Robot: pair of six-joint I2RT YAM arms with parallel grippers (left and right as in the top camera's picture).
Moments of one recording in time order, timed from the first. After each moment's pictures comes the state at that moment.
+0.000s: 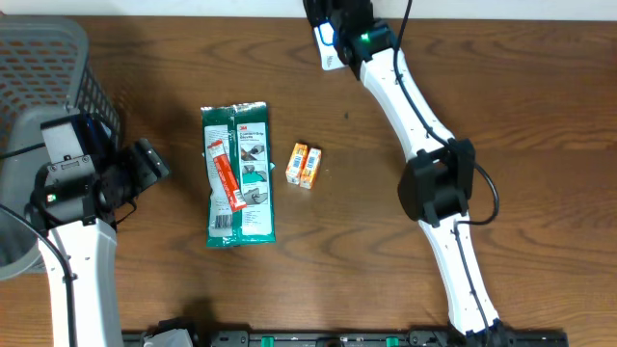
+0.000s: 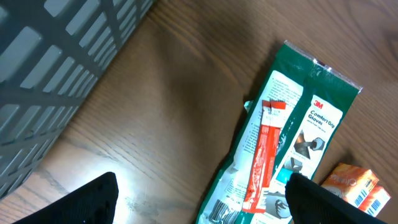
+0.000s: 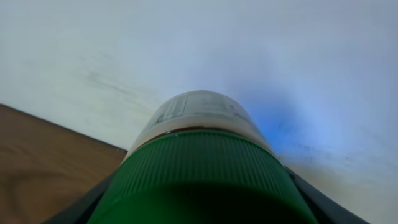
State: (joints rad) left arm 0.29 1.20 1.10 -0.92 0.10 -0.33; right arm 0.40 2.63 2.58 -0.30 0.11 -0.03
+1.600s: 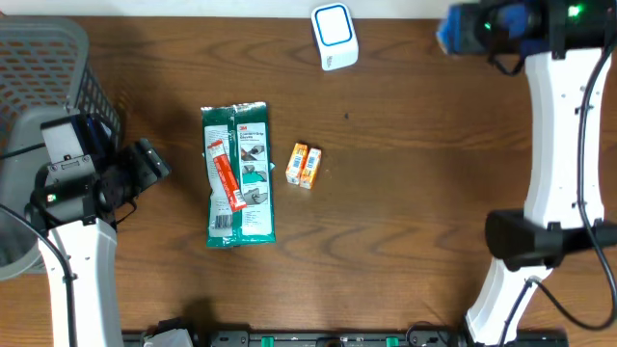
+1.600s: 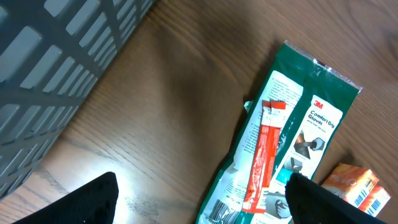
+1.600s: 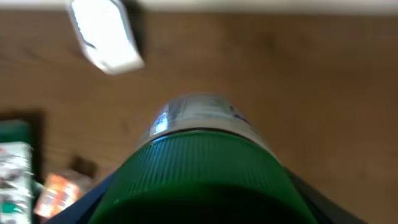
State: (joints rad) left arm 0.29 1.20 1.10 -0.92 0.10 -0.33; right arm 0.07 2.07 2.58 -1.51 -0.01 0.08
